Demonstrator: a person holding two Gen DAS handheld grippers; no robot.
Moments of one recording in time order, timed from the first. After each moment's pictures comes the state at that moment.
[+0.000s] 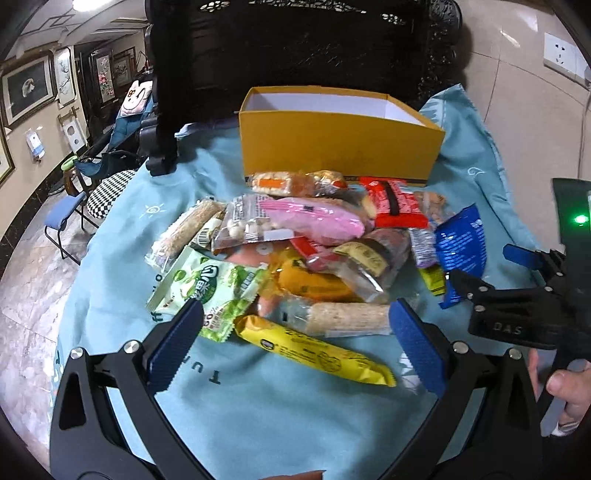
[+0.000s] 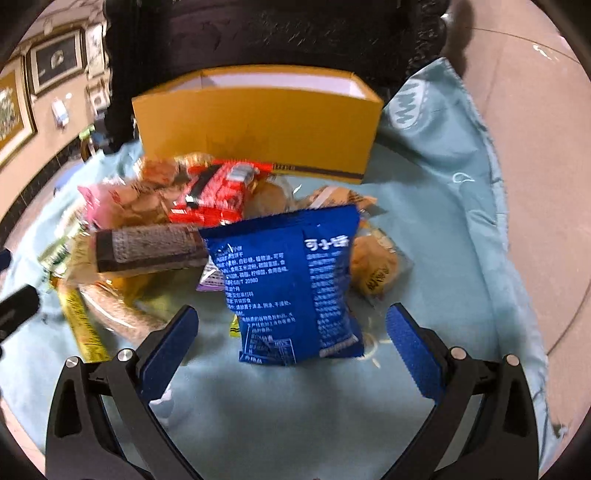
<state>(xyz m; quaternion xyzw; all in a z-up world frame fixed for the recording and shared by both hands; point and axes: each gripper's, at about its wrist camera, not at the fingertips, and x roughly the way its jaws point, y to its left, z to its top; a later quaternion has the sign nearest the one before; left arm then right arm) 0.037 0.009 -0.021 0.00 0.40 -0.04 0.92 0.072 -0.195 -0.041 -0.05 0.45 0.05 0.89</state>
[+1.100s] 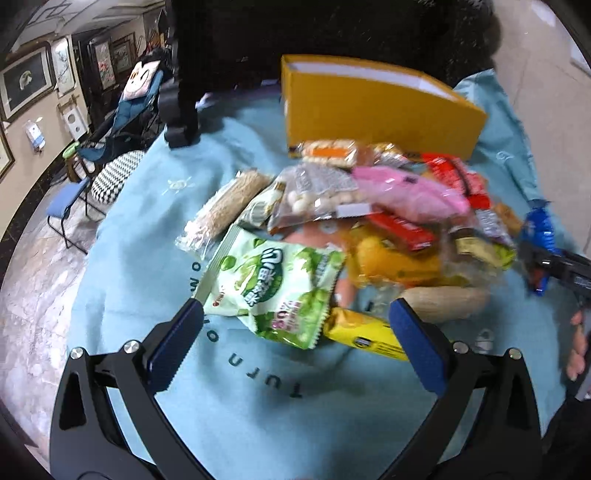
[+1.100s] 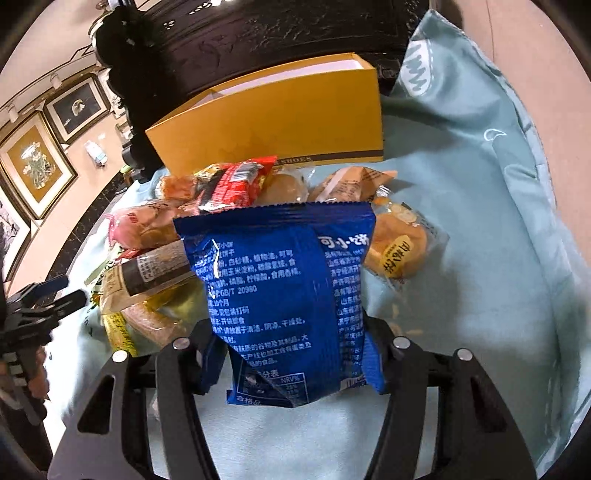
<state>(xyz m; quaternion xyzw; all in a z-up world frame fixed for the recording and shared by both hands) 0.069 0.069 -0.055 0.01 0.44 -0.03 0.90 0.072 -0.237 -0.050 0.09 0.45 0.14 0.88</state>
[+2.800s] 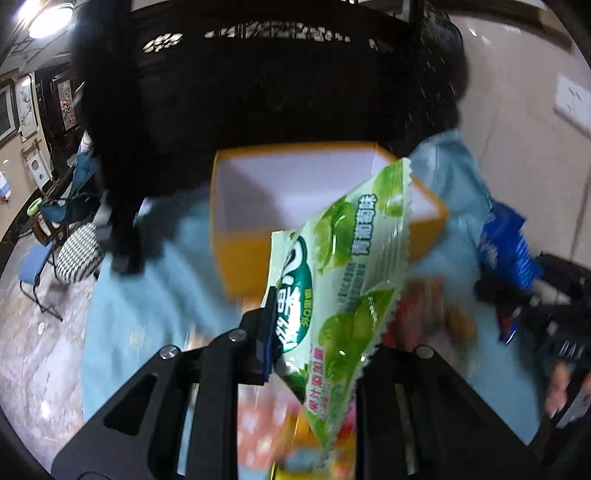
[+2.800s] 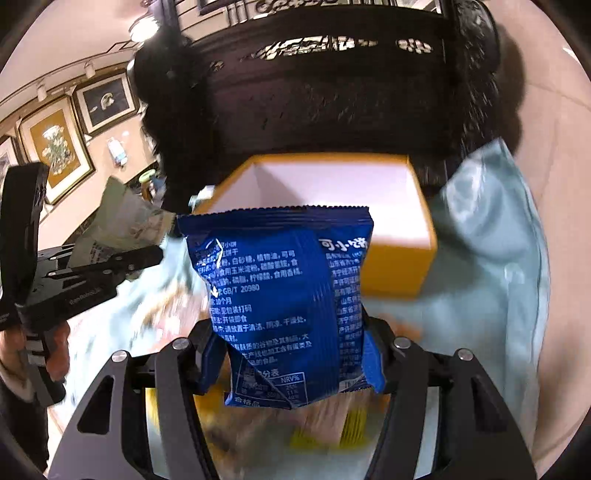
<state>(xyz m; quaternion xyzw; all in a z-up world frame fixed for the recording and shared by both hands) 0.198 0.013 0.066 0.02 0.37 -0.12 0.92 0.164 -0.195 0.067 0.03 0.38 0.17 0.91</state>
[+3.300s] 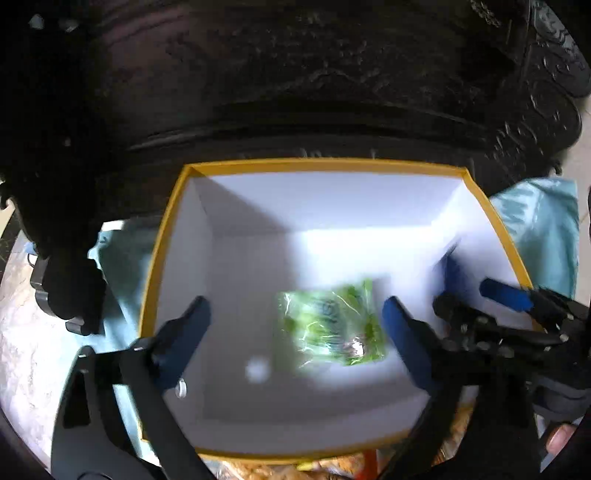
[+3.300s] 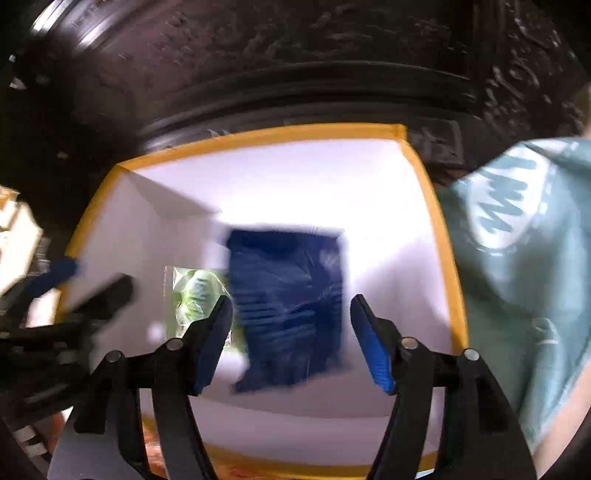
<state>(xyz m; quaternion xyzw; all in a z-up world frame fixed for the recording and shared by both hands) 0.383 -0.030 0.016 0.00 0.44 -0.04 0.90 0.378 -0.203 -0.011 0.05 0.51 0.07 0.85</state>
